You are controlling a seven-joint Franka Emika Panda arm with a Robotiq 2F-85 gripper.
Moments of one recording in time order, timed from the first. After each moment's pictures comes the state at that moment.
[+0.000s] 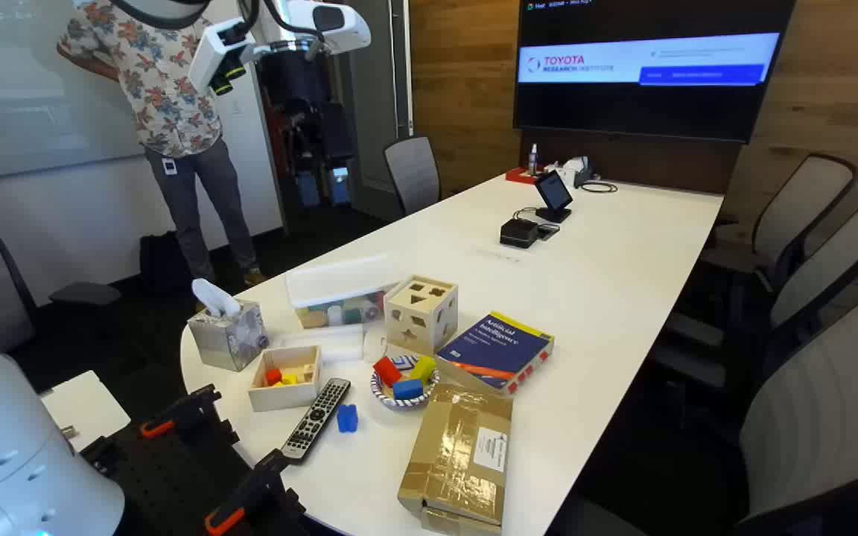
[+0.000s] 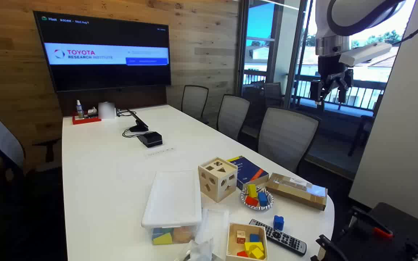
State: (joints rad) arm -0.16 -0.54 0.03 -2.50 -0.26 1.90 0.16
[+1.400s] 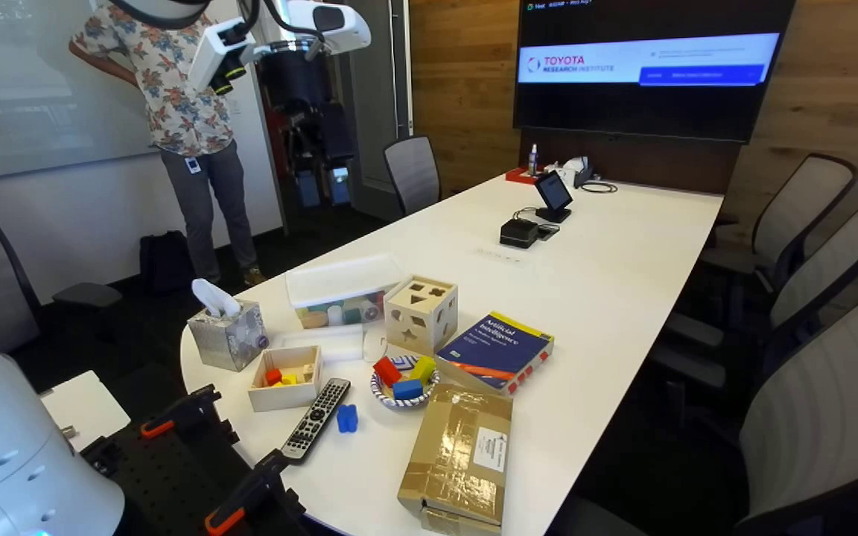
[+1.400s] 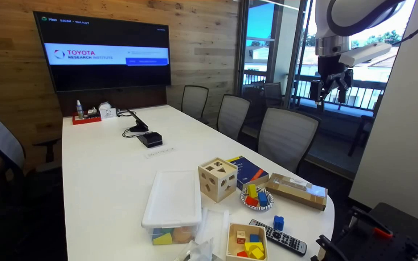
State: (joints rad) arm -0.16 -0.54 0.03 -2.50 -0.26 1.90 0.16
